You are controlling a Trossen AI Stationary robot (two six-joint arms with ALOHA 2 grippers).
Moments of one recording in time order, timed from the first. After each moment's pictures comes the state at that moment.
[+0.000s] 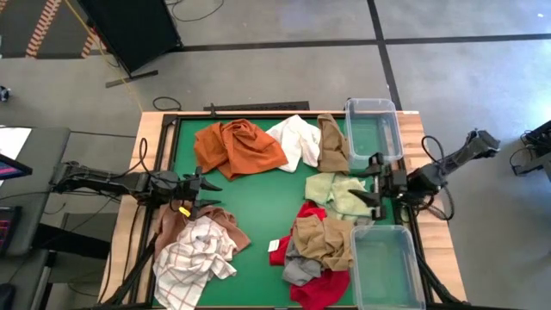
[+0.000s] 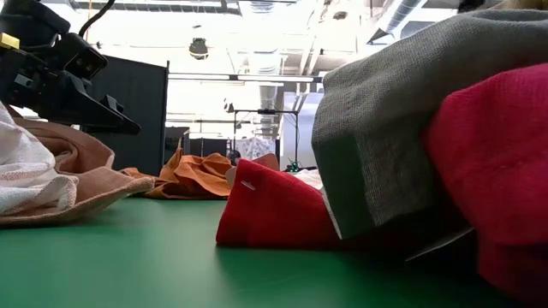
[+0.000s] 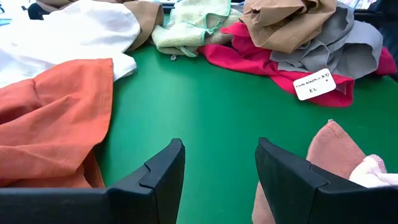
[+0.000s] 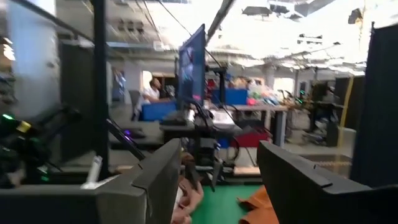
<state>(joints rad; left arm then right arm) -0.08 0.35 0.05 -0.01 -0.09 -0.05 0.52 0.59 0.37 0.53 0.59 -0.21</state>
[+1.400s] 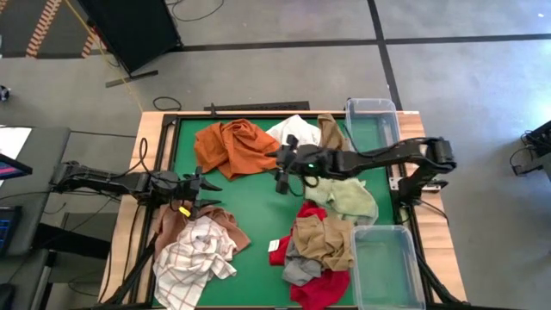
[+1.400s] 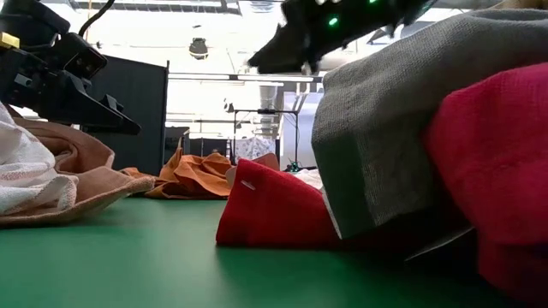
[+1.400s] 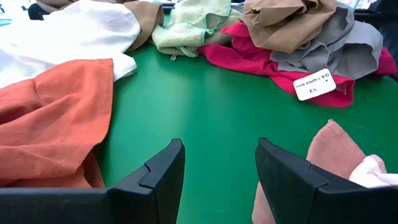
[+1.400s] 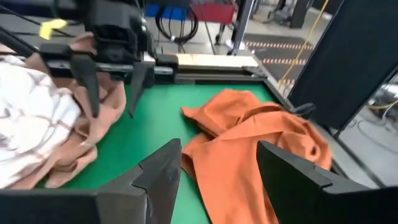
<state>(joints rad) -0.08 0.35 0.05 -0.01 -0.09 -0.05 -0.05 1.66 1.11 0.24 0.23 -0.09</state>
